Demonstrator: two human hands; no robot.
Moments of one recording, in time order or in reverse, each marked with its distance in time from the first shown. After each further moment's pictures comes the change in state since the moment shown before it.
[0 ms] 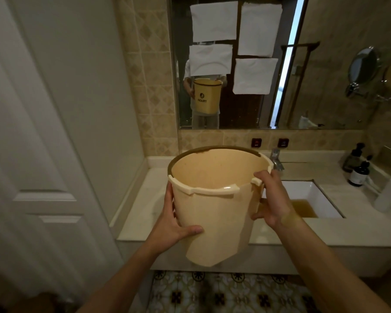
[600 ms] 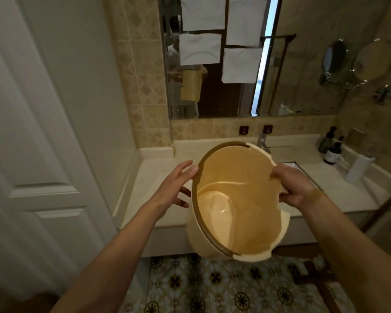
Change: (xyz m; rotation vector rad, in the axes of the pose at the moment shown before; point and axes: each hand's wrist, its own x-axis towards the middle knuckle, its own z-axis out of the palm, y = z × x) left_hand -0.006 0.071 -0.042 -0.041 -0.137 -0.240; right_hand -0.050 -0.007 -0.015 -0.196 0.118 0.054
